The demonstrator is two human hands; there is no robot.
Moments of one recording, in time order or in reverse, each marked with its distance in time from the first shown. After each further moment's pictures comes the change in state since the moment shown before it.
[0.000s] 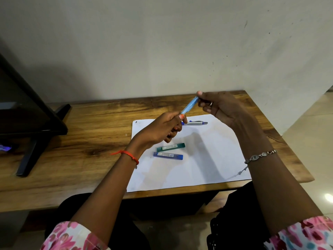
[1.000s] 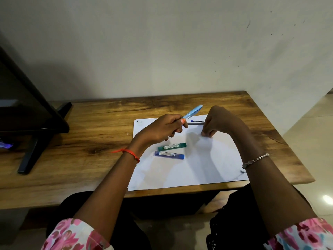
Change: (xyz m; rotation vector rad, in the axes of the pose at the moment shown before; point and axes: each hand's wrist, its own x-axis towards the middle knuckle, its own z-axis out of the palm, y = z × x) left_hand 0.006 -0.010 -0.006 0.272 -0.016 0.026; right_hand -0.001 0.021 -0.008 -1.200 -0.012 0.204
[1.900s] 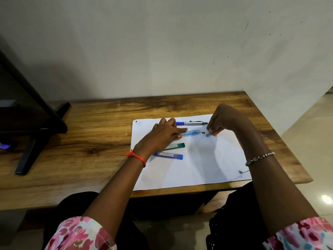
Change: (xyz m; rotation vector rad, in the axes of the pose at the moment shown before) left_hand 0.019 -0.033 0.016 0.688 0.028 0.086; right_hand -0.003 0.008 -0.014 0.172 -0.024 0.072
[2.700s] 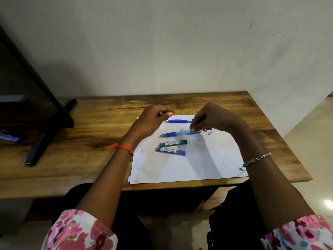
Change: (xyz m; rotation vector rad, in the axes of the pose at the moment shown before) left_hand -0.022 -0.008 -0.041 -0.468 0.317 -0.095; right_hand -0.014 -0.018 0.017 -0.077 -0.134 -0.441
